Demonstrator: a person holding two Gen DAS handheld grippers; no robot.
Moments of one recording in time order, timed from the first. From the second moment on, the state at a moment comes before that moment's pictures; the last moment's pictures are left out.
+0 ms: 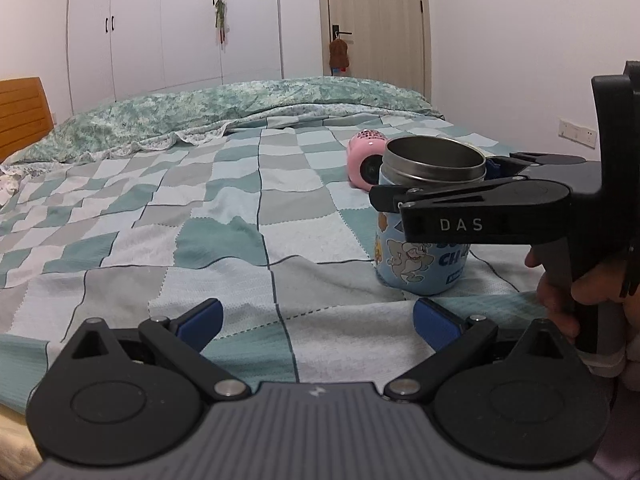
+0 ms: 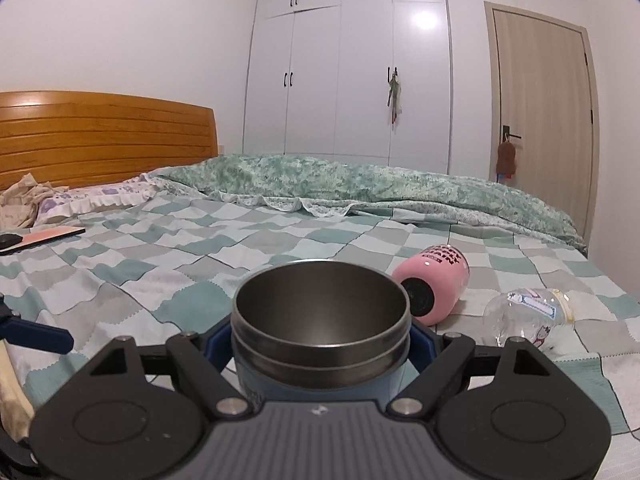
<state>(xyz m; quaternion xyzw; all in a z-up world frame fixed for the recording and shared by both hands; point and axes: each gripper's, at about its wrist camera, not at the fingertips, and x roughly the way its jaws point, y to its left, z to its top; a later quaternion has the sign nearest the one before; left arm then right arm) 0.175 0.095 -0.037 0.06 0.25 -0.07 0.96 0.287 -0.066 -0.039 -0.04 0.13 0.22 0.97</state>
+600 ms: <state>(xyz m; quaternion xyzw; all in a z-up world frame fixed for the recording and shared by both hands) 0.052 0.041 0.010 0.03 0.14 -0.06 0.99 0.094 -0.158 0.015 -0.03 0.01 0.14 0.99</state>
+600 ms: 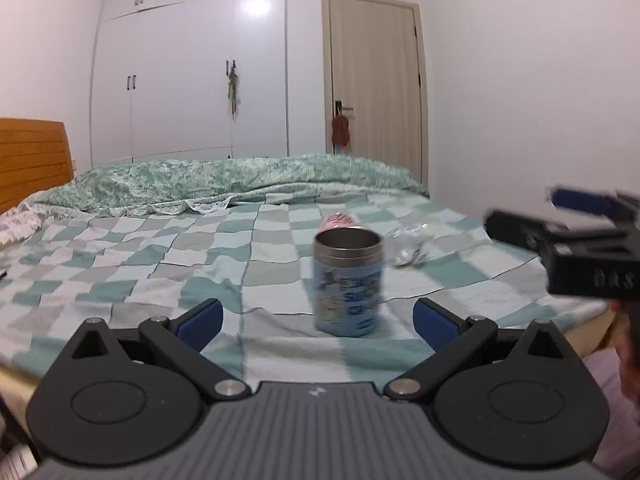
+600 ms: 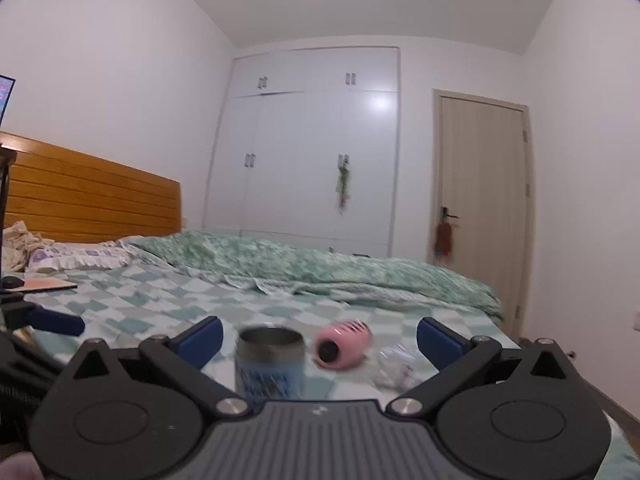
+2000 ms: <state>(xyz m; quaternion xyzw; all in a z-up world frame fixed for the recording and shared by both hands) -0.020 -0.016 -0.011 0.00 0.04 -0.01 1.00 0.023 -0.249 -0.030 0.04 0.03 0.08 1.00</state>
